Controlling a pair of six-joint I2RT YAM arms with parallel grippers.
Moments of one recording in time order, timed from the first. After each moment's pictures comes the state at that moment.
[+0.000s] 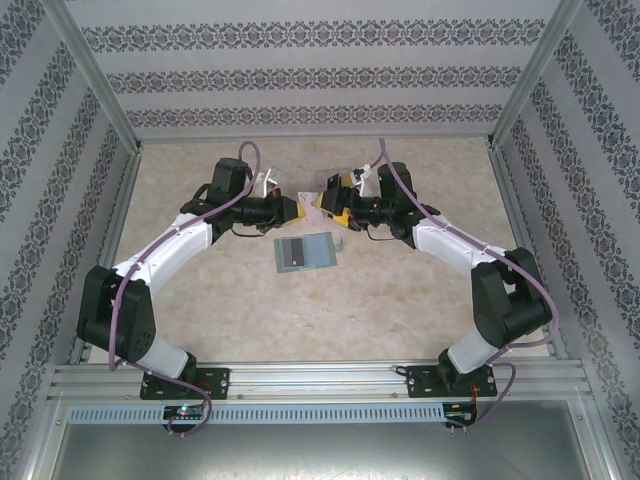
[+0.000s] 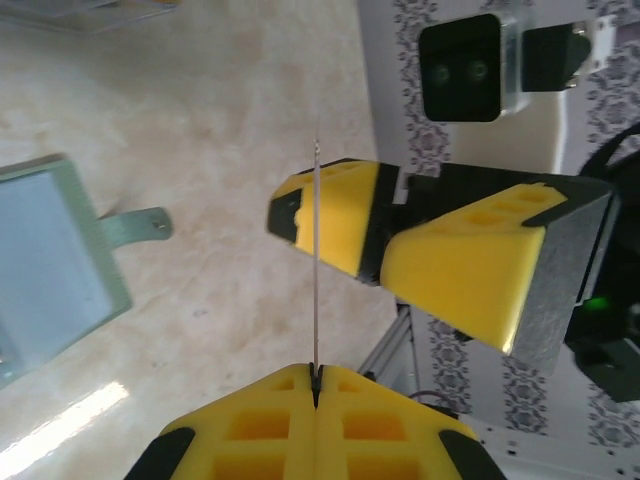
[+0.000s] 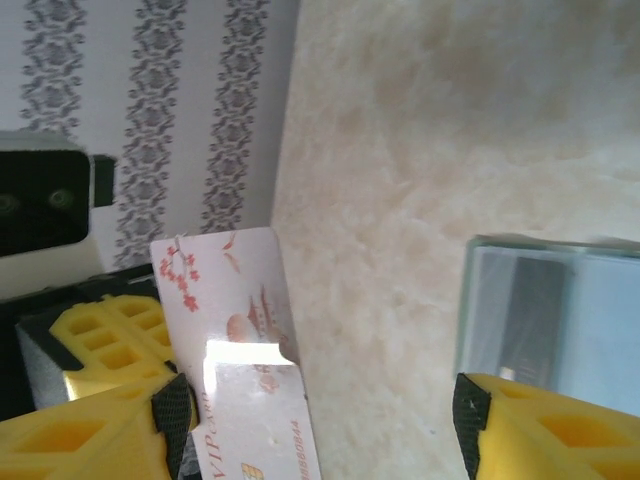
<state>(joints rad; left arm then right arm) -0.32 1.52 1.13 -0.25 0.83 -0.76 0.40 1.59 1.03 0.07 -0.80 0.92</state>
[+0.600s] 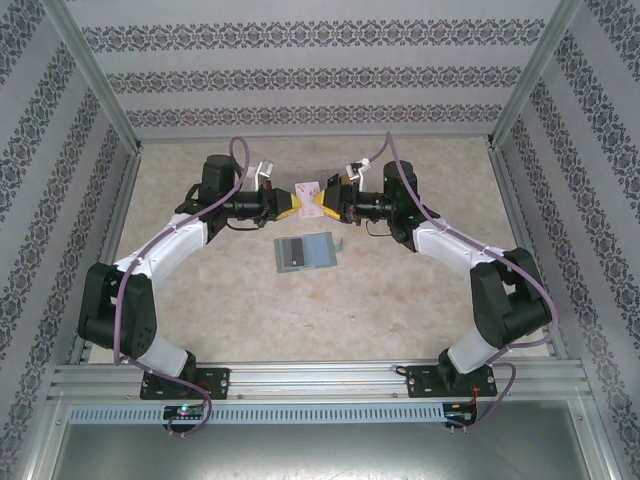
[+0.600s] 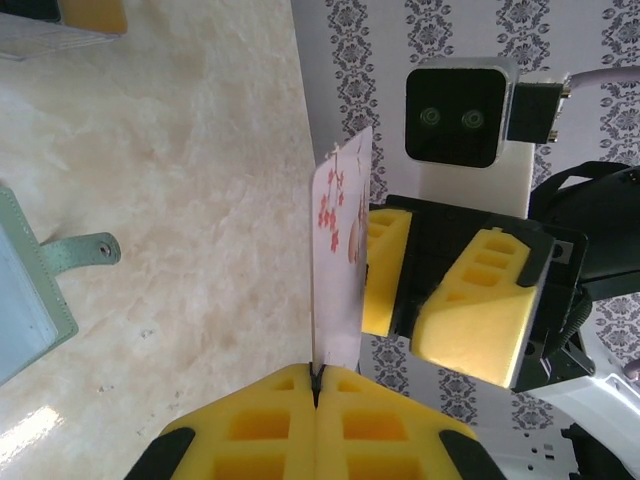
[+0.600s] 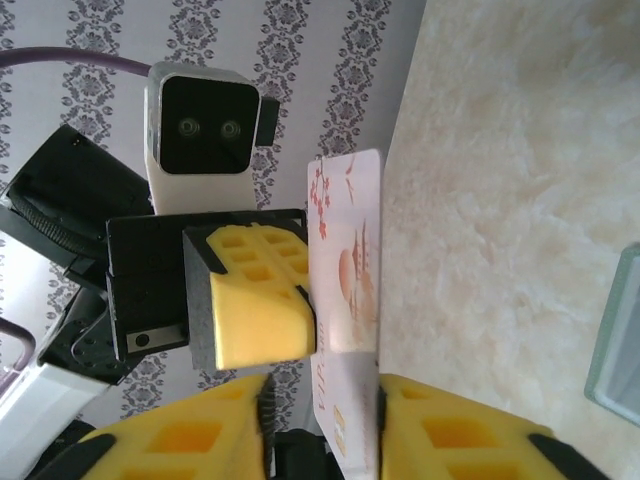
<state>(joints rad) -0.25 1.53 1.08 -0.08 0.96 -0.87 0.39 1.59 0.98 0.34 -0.95 1.08</state>
